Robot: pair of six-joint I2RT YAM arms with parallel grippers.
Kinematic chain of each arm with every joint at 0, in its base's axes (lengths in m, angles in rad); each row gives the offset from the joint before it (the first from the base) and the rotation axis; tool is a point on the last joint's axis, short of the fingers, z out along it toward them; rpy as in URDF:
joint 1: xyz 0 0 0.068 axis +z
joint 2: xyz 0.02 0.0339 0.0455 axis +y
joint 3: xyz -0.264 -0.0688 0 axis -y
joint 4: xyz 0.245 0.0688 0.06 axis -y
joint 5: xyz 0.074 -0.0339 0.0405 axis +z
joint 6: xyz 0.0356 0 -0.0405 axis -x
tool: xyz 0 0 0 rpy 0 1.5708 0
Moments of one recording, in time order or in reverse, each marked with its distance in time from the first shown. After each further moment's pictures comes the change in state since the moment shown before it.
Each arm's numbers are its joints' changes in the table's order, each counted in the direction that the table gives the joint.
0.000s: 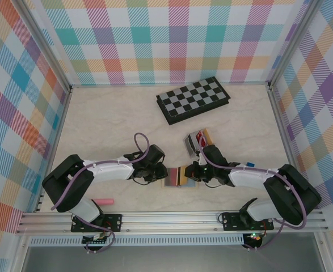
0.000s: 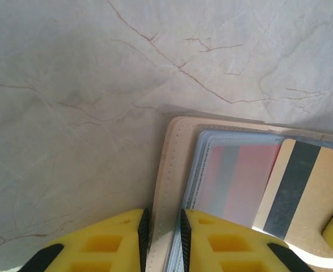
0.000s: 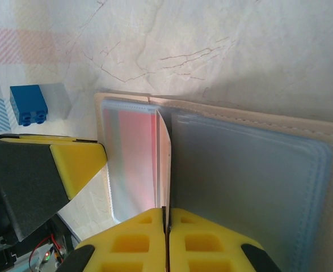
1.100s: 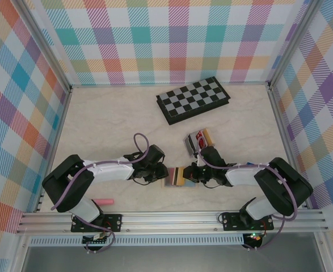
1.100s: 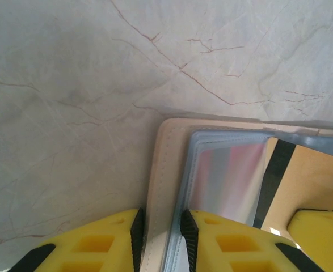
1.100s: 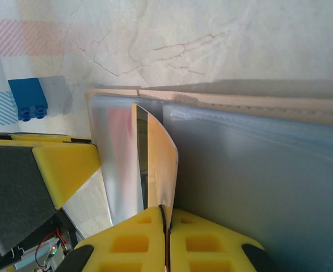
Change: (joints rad) left arm -0.002 0.000 -0.006 0.014 -0.001 0.019; right arm 0.005 0.125 -0.008 0.142 0.076 -0.030
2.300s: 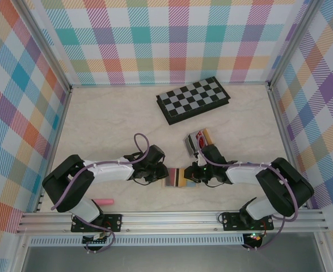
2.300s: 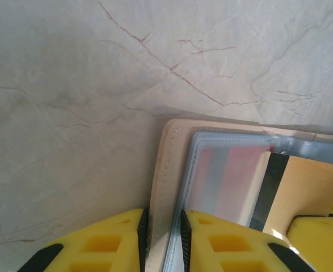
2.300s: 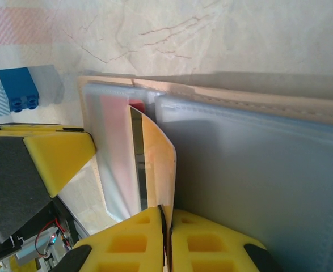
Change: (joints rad) left arm -0.003 0.002 -0.006 0.023 0.001 0.000; right arm -0.027 -0.019 0.032 -0.127 0.047 0.050
